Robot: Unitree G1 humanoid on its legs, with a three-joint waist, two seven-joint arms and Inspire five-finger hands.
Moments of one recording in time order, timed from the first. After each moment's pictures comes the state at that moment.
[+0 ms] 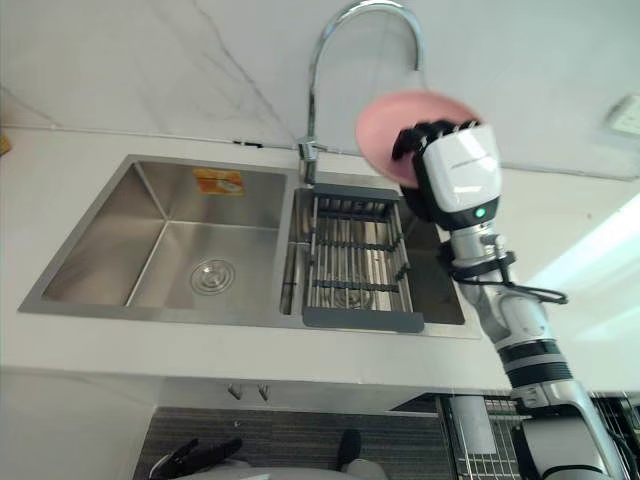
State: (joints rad) left arm 0.19 0.17 0.13 0.96 -0.19 0.12 -0.05; right arm -0.40 -0.71 0.03 0.15 -1.00 -0.27 -0.72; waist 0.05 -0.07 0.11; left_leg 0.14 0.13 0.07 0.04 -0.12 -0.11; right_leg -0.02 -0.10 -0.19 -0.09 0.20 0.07
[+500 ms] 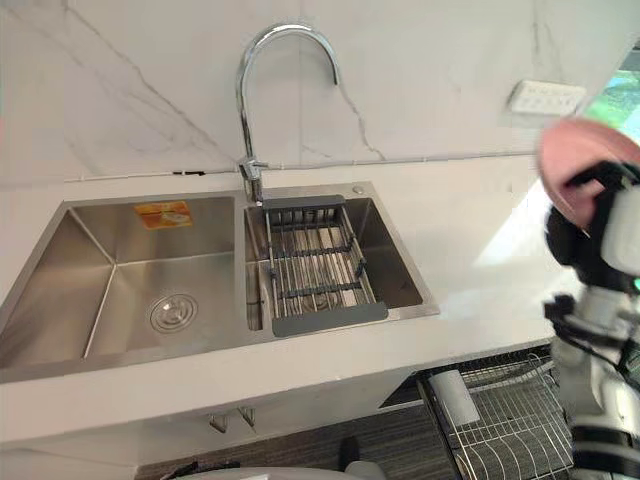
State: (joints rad) left arm 0.20 0.18 0.04 1.02 -0.25 0.15 -0.03; right arm 0.09 -0.63 -0.48 0.34 -0.71 -0.21 -0.85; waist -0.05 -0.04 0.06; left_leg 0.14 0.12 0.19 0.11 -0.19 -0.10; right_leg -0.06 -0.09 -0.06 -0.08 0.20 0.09
